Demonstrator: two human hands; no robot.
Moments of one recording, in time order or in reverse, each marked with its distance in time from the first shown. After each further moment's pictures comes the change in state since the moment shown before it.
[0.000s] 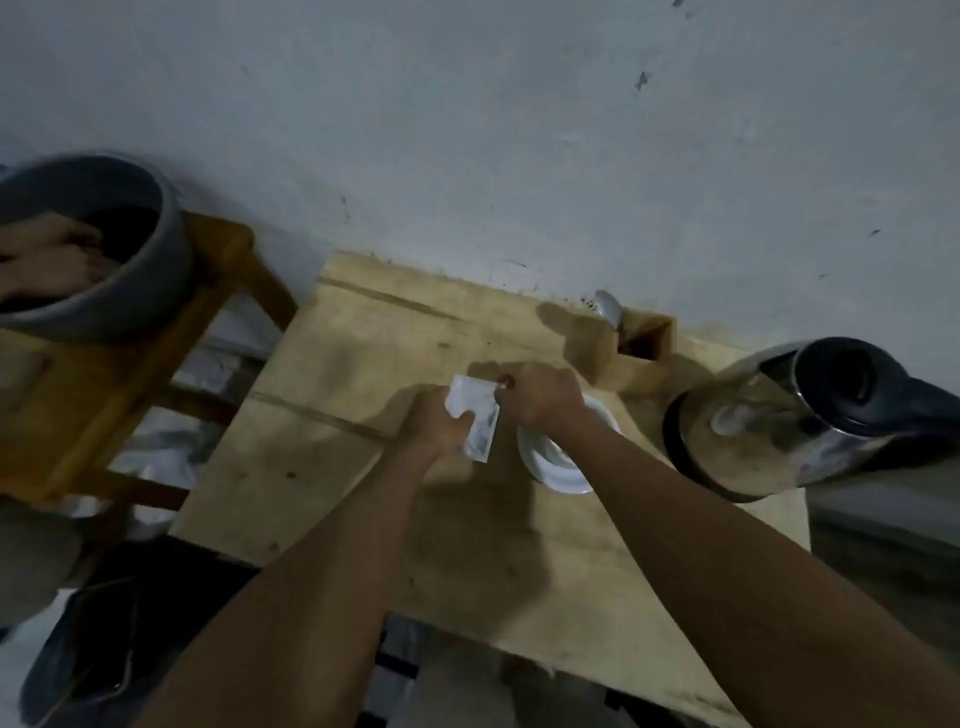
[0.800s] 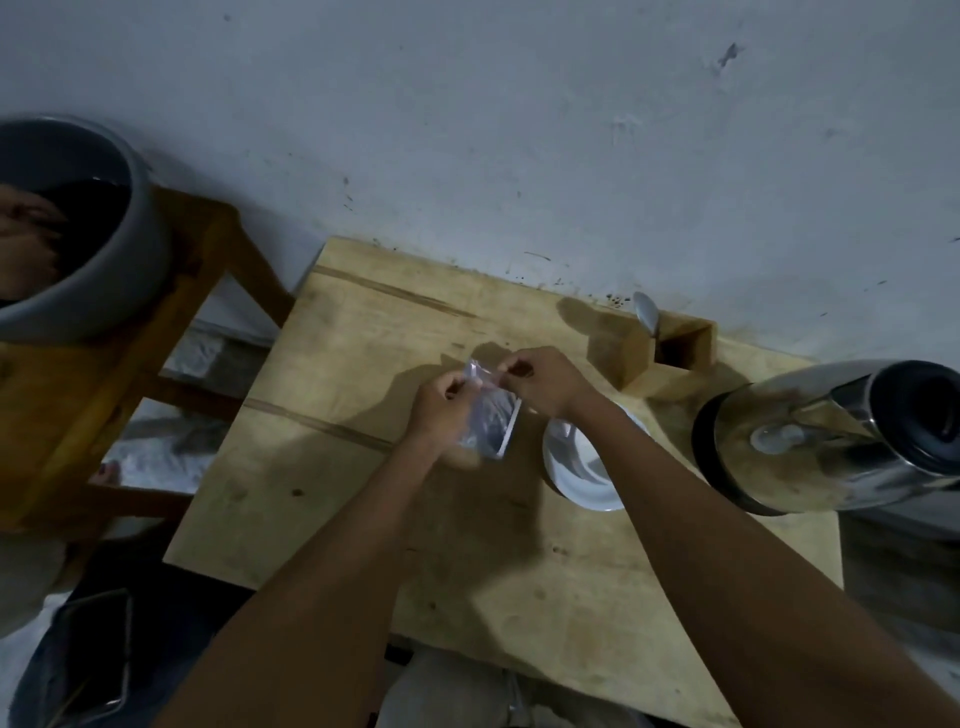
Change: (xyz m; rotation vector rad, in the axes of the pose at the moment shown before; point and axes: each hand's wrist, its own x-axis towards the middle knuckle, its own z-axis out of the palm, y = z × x) left_hand 0.038 -0.006 -0.020 -0.377 0.029 0.013; right_hand 0.036 -0.012 -0.005 0.504 -0.044 -0.011
